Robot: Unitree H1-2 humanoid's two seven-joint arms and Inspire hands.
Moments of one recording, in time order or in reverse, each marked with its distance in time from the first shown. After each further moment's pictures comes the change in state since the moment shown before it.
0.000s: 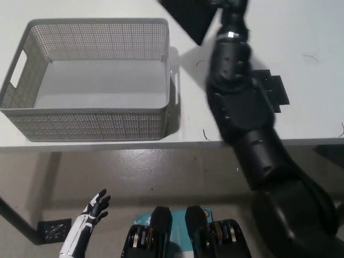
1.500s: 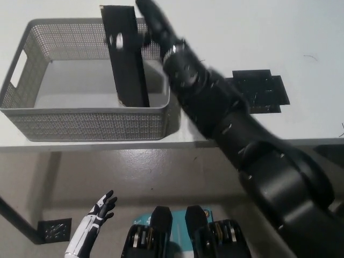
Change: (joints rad) left_arm -0.007 0.007 -0.030 0.006 0.019 -0.001 -0.010; right_arm -0.173 -0.037 0.249 0.311 -0.111 -0.034 0.296
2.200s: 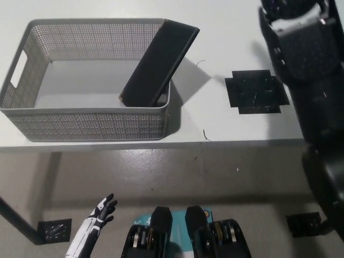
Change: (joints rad) left_arm 0.005 -0.001 -0.001 0.017 0.007 0.005 0.000; right_arm 0.128 -0.219 -0.137 -0.810 0.001 0.136 0.070
